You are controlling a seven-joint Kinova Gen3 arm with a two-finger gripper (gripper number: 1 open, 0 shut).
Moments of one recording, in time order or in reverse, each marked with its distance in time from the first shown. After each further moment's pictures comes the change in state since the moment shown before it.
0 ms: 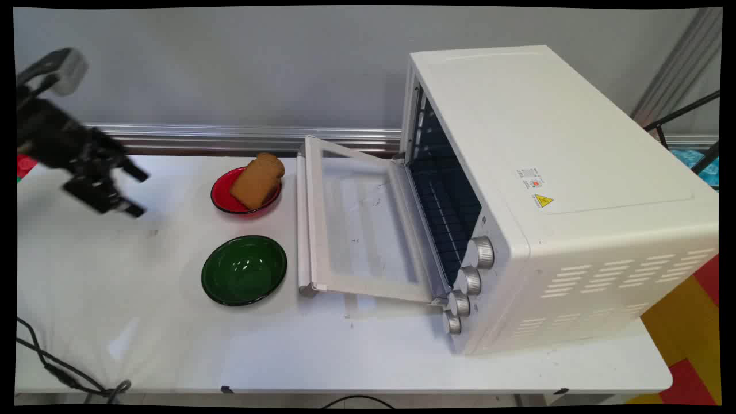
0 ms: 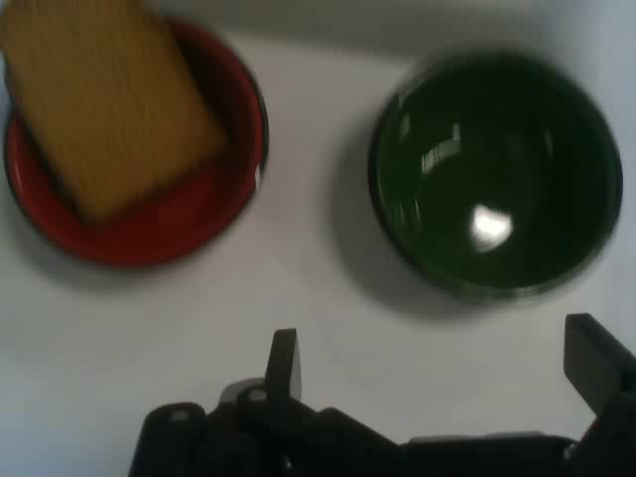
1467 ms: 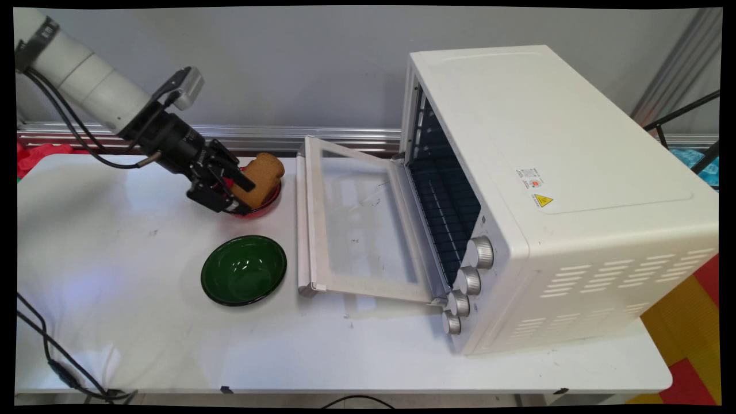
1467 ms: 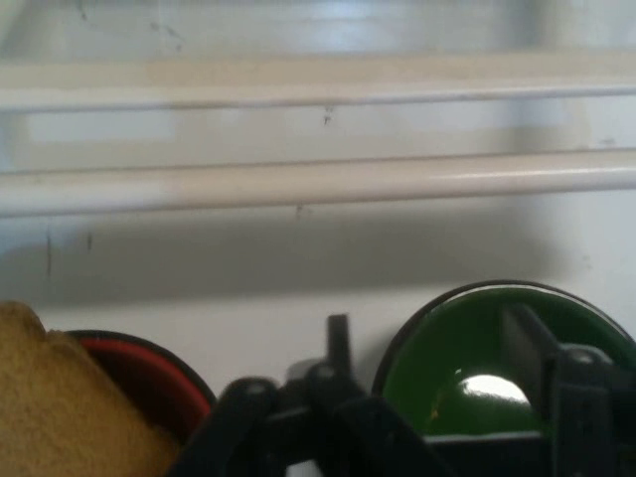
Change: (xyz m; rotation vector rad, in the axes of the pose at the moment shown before) arm 0.075 -0.029 0.106 -0.138 0.131 0.183
